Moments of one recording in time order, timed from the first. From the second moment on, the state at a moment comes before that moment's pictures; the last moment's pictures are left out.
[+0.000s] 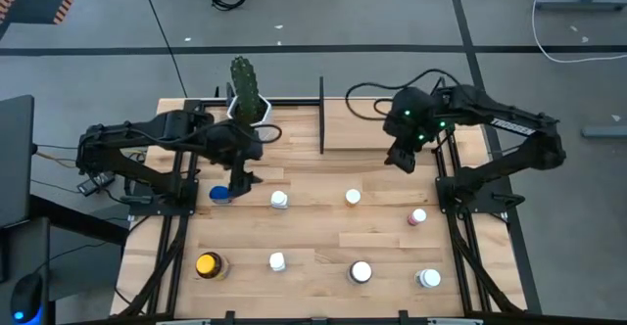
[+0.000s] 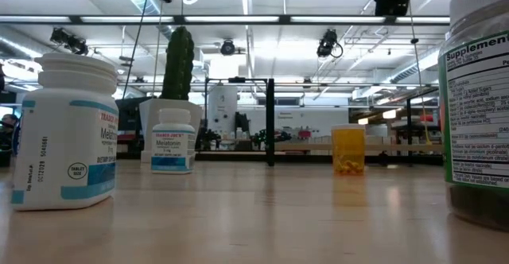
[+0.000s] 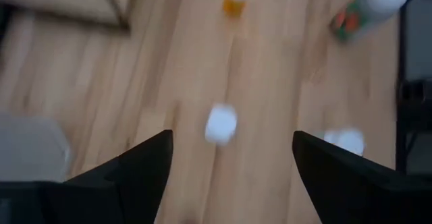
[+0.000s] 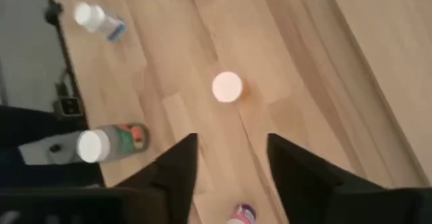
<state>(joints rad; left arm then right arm) 0.01 1.29 1.49 -1.22 -0.01 -0.20 -0.23 1.24 1.45 -1.30 -0.27 0.29</state>
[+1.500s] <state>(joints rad) -0.09 1.28 0.82 -1.25 -0.07 -0.17 0.01 1.26 1.45 -1.24 -0.05 0.57</state>
